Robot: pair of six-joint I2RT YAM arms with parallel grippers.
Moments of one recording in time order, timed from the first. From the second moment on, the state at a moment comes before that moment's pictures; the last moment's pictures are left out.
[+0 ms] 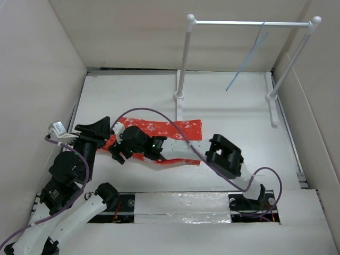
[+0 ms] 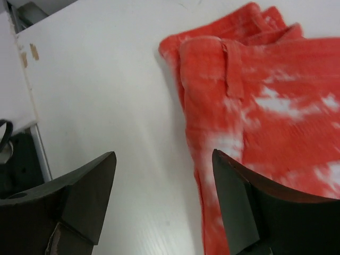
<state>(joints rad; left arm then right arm) -0.72 0.33 0.88 -0.48 -0.71 -0.80 1.20 2.24 1.77 0.03 -0.01 0.16</state>
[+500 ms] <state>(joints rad) -0.74 0.72 0.52 -0.16 -0.46 -0.85 0.99 1.41 0.77 0.33 0.18 0.23</state>
